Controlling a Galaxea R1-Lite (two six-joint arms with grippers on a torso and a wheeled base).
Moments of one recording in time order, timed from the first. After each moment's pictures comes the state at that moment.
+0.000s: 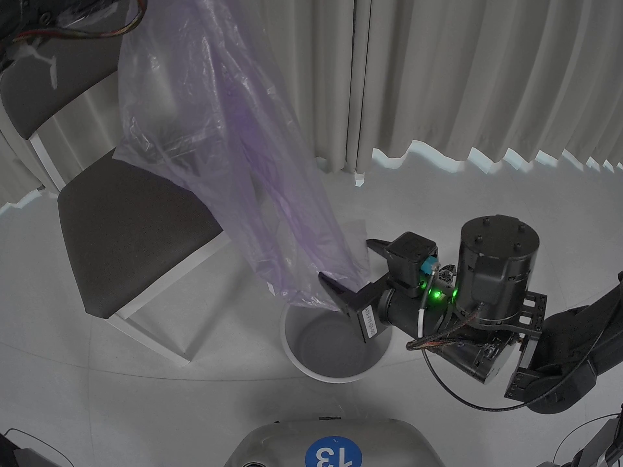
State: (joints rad) left arm -0.84 1.42 -1.56 -0.14 0.42 0.29; right arm 0.88 1.81 -0.78 -0.87 -0.30 -0.14
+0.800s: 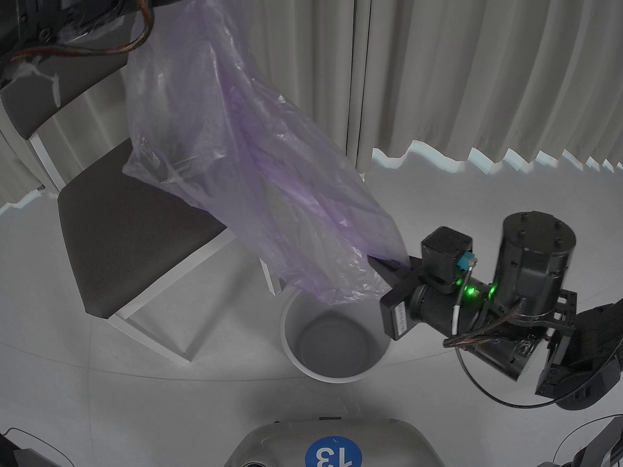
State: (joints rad) left arm -0.88 1.42 -1.52 -0.14 0.42 0.26; right arm 0.84 1.69 -0.68 -0.87 -0.30 -0.14
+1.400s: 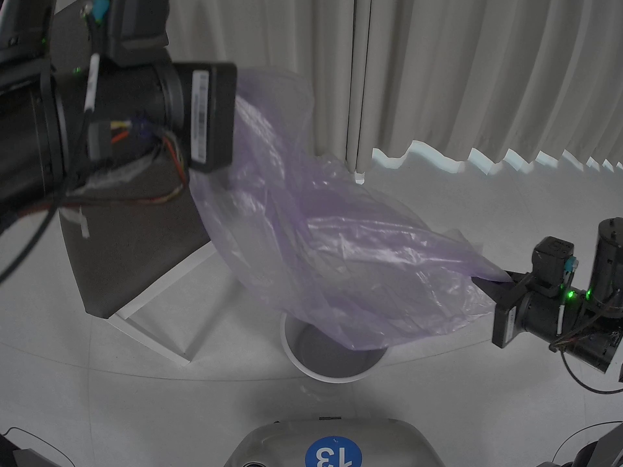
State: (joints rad) left arm -0.90 1.40 -1.32 0.07 0.34 0.06; right arm 0.68 1.34 -0.52 -0.50 -0.29 -0.04
